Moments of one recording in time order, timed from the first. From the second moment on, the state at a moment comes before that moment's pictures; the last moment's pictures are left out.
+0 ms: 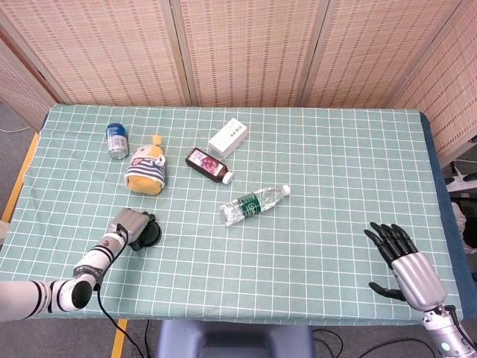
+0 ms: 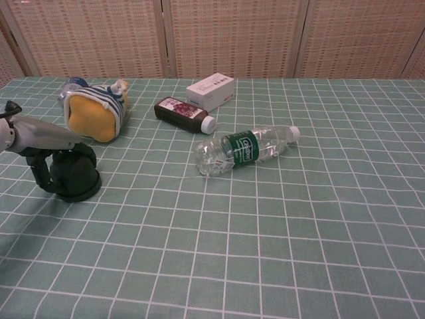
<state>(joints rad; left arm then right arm) -1.11 -1.29 0.21 -1.61 0.51 0.72 0.56 0.11 -1.10 -0.07 -1.59 -1.76 1.52 0.07</state>
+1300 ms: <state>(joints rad) -0.69 -1.18 -0.16 -1.55 1.39 0.88 -1.31 0.11 -1.11 -0.07 -1.59 -1.77 1.52 0.06</state>
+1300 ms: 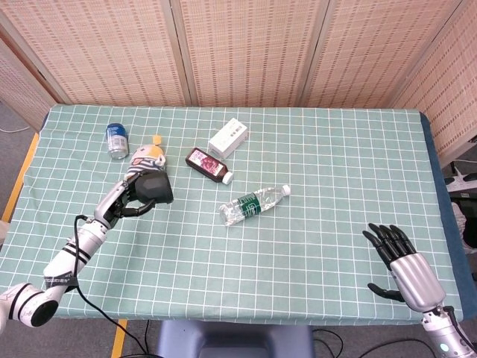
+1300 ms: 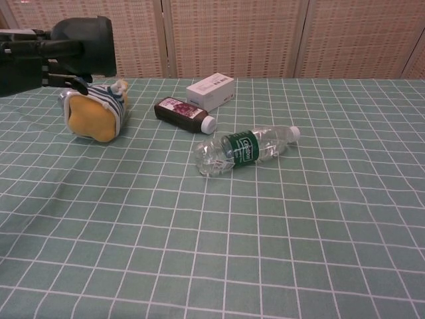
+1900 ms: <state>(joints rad) -0.72 -1.15 -0.08 -1.47 1.54 0.74 -0.51 0.12 -1.10 -0.08 -1.59 -1.78 1.51 0.07</state>
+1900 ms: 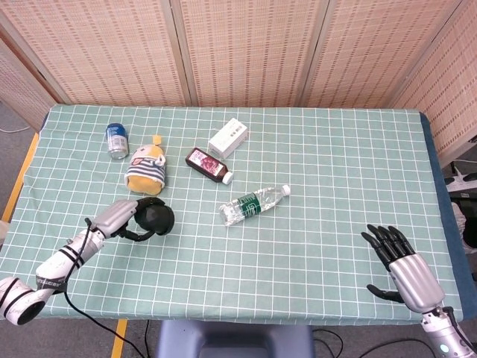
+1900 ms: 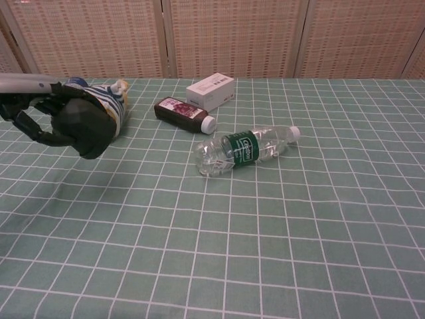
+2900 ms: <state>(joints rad) -0.85 -1.23 0.03 -1.60 0.74 0.77 0.74 0.12 -1.10 -0.07 -1.59 -1.78 1.51 0.06</state>
